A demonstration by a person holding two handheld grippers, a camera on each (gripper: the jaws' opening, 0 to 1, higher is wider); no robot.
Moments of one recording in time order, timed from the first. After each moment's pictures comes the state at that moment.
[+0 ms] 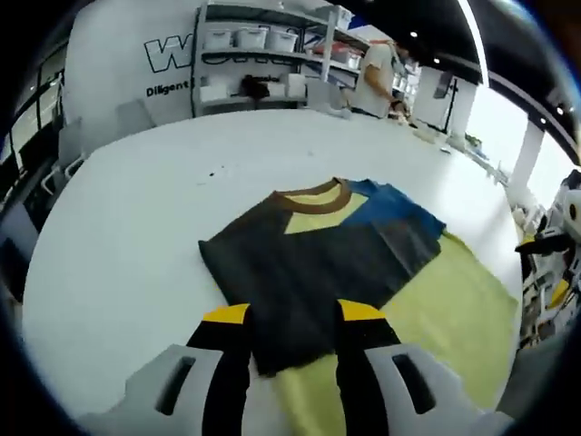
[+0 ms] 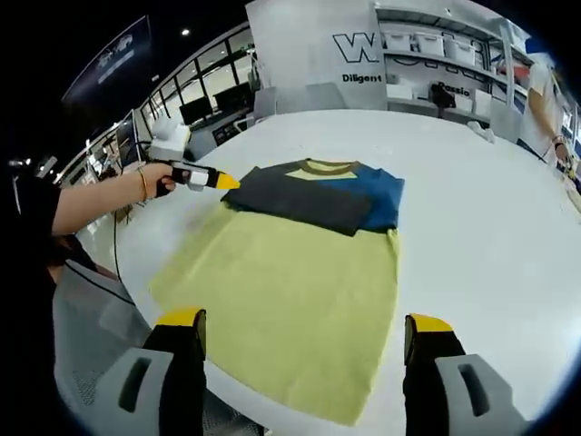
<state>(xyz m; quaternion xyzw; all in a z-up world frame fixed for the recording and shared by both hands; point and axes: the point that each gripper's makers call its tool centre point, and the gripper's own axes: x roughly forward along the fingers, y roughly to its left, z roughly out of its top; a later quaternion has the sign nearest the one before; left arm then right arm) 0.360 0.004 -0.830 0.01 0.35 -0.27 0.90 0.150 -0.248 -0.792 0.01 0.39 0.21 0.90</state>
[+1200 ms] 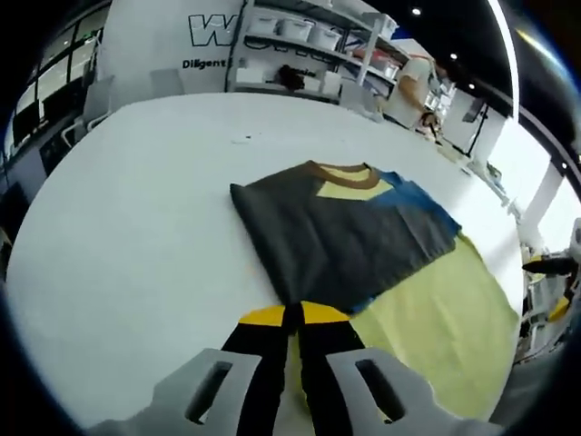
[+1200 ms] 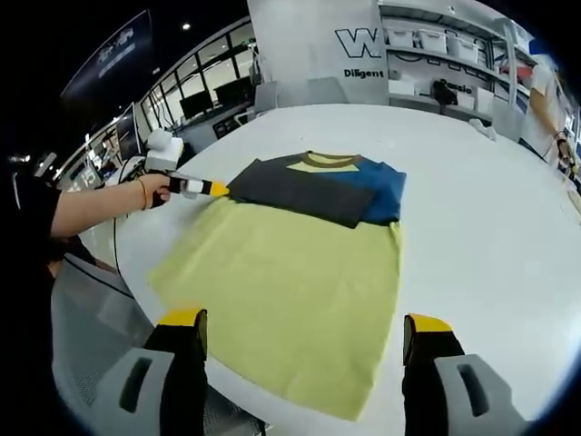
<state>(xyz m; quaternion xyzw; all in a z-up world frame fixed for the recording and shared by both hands) 0.339 0.028 -0.858 -0.03 0.38 -0.23 0.90 0.145 -0.246 -0.797 0.00 0.40 0.21 0.89</state>
